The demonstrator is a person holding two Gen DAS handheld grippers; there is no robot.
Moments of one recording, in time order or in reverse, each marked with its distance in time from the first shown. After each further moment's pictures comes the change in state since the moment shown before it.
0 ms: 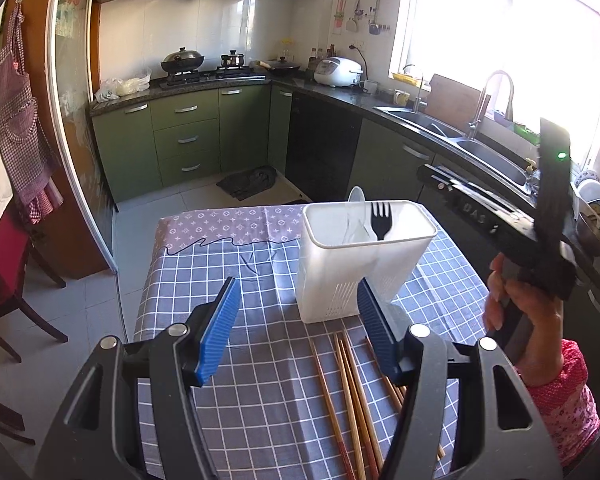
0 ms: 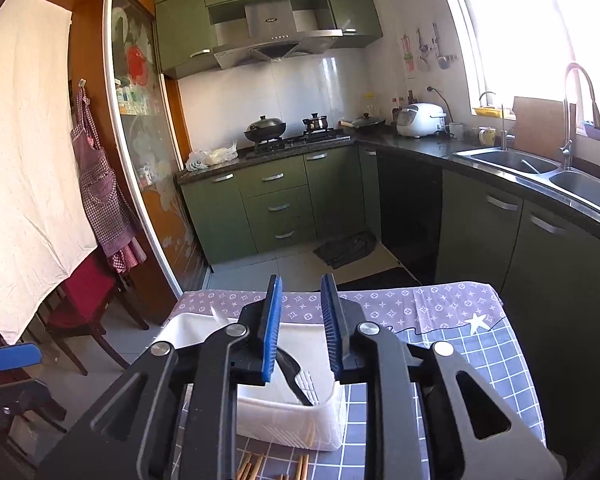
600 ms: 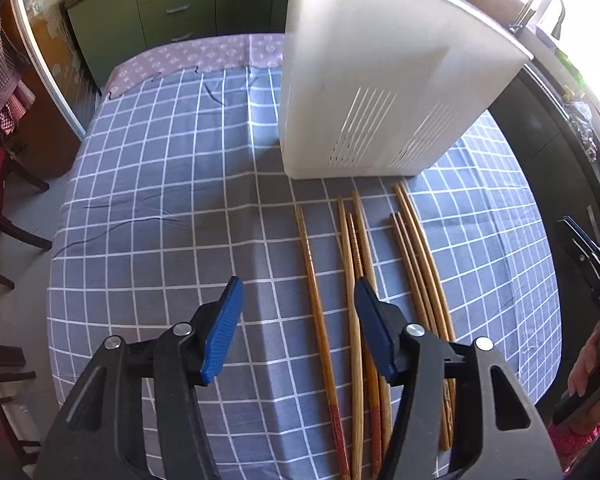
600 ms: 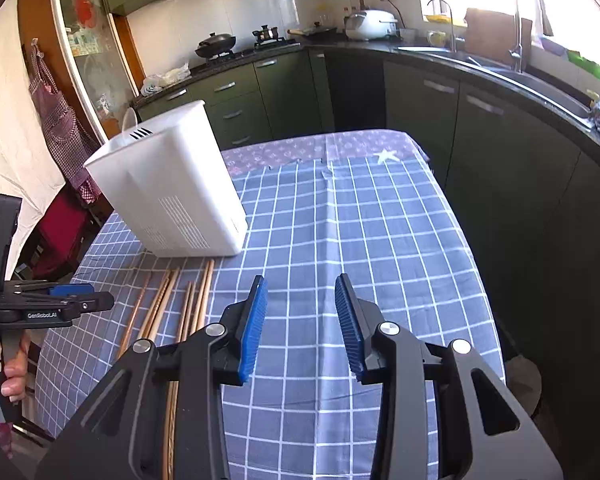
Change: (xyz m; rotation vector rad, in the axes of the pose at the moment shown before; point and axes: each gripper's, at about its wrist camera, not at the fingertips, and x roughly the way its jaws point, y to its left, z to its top) left arm 0.135 -0.013 -0.075 -0.061 0.500 0.004; right arm -0.076 -0.093 -0.126 0.092 0.376 -0.122
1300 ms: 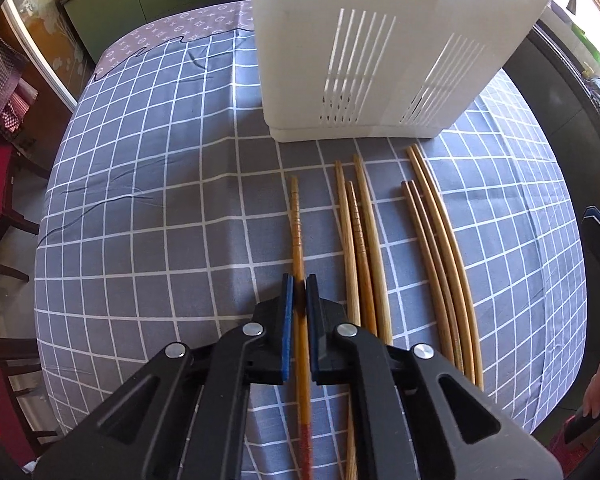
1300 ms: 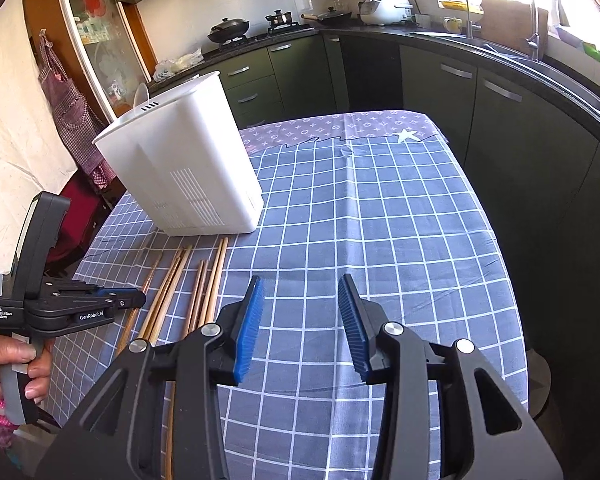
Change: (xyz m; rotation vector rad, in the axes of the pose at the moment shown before) left arm 0.028 -0.030 -0.005 0.014 0.072 0.060; right arm 0.010 0.017 0.004 -0.037 0.053 0.066
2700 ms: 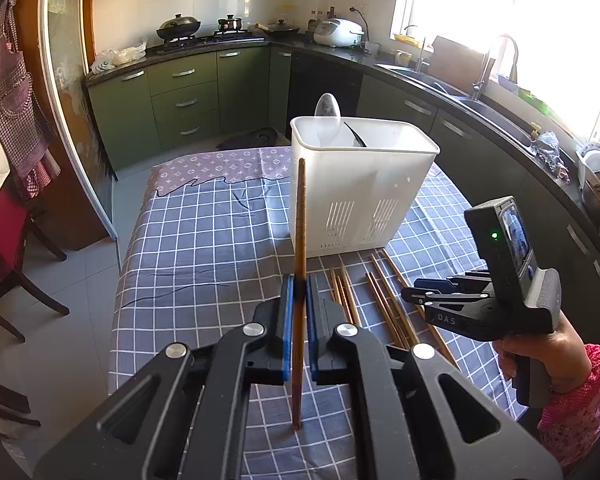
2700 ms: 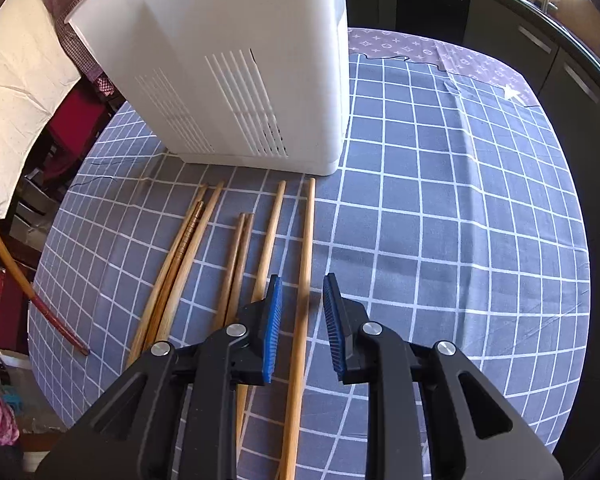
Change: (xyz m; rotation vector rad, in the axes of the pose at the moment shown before) left arm -0.140 0.036 -0.039 0.044 -0.447 -0.041; right arm 0.113 0.072 0.014 -0.143 0.336 0.001
